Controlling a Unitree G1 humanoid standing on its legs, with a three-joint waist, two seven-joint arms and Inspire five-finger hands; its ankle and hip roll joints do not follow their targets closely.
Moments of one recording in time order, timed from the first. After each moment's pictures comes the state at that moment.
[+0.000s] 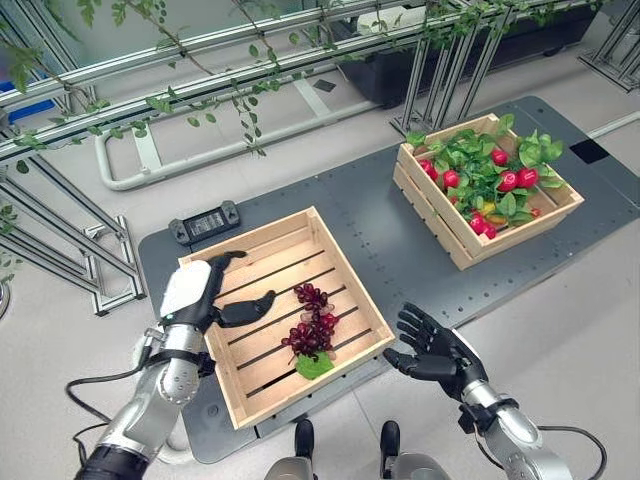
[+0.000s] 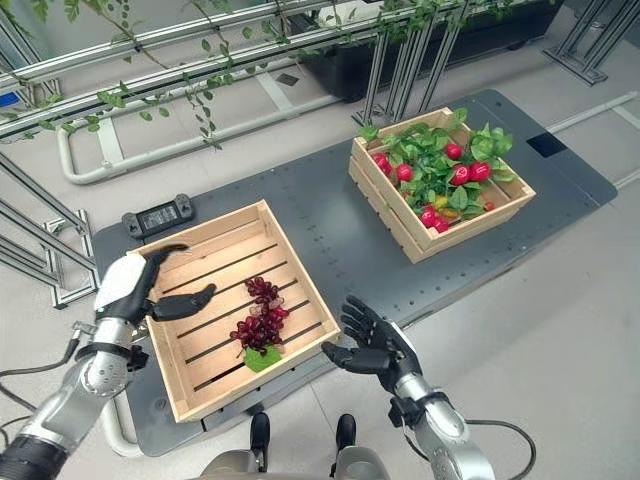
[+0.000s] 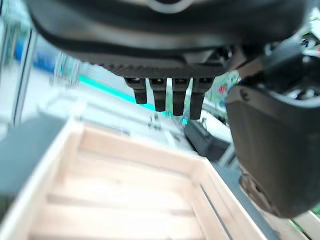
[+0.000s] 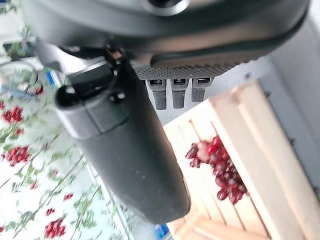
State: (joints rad) left arm 0.02 0.71 -0.16 0.16 0.40 -0.03 0.42; right arm 0.23 -0.45 0.23 0.11 0.64 -0.07 0.19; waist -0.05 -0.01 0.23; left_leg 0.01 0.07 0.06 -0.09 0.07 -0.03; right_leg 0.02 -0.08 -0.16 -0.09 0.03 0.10
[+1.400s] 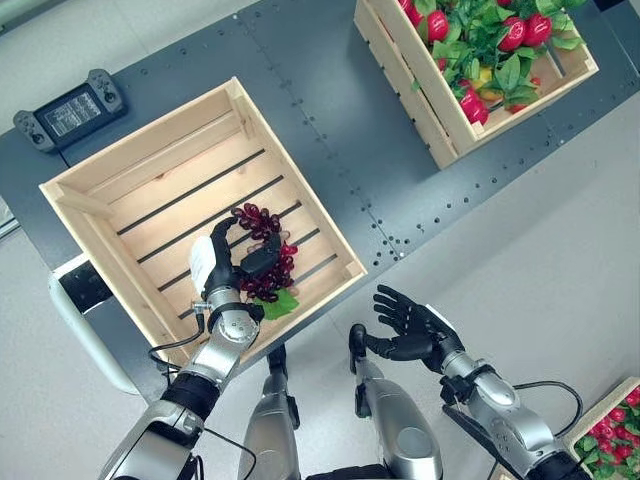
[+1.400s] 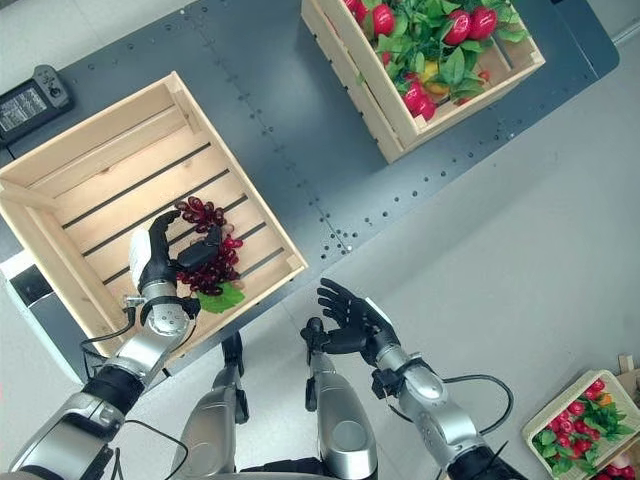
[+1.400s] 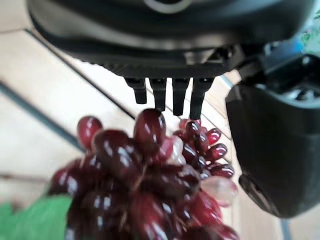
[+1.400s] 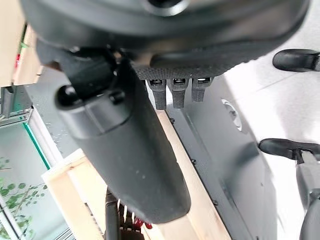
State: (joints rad) left arm -0.36 0.46 -0.36 0.39 -0.10 0.08 0.70; right arm 0.01 -0.49 0.41 0.16 0.63 -0.07 0.15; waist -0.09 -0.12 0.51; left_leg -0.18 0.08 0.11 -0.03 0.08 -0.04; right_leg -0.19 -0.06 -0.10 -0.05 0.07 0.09
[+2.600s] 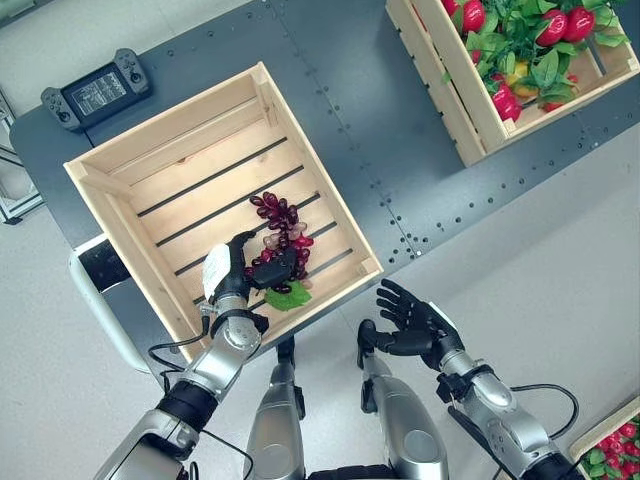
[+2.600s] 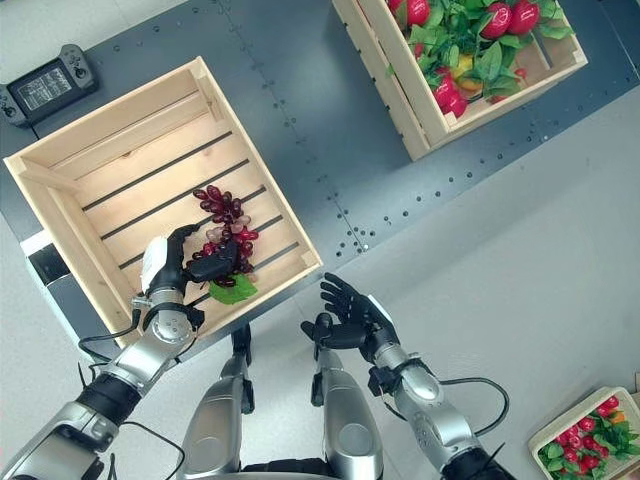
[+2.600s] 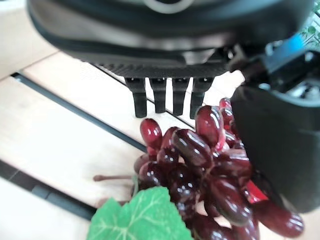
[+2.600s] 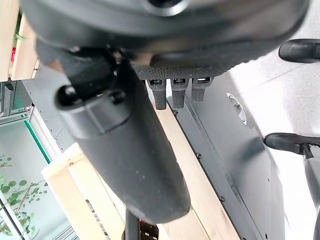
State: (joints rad) left arm -0.37 0.50 -0.43 0.36 -0.04 0.26 0.62; right arm -0.01 -0.46 0.41 0.15 0.64 -0.10 0.11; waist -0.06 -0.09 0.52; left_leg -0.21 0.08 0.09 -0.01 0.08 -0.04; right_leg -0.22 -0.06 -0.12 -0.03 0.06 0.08
